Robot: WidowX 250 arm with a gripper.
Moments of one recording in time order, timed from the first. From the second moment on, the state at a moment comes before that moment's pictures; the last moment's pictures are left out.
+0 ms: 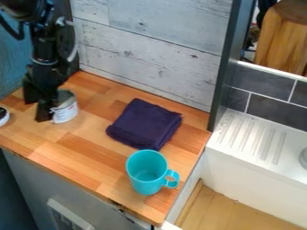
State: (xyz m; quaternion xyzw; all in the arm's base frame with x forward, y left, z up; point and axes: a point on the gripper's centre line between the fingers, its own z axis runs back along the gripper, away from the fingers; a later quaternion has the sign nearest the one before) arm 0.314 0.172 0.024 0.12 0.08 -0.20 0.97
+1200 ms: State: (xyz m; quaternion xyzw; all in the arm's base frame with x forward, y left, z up) arm 0.340 0.146 0.069 0.04 -0.06 -0.14 0.99
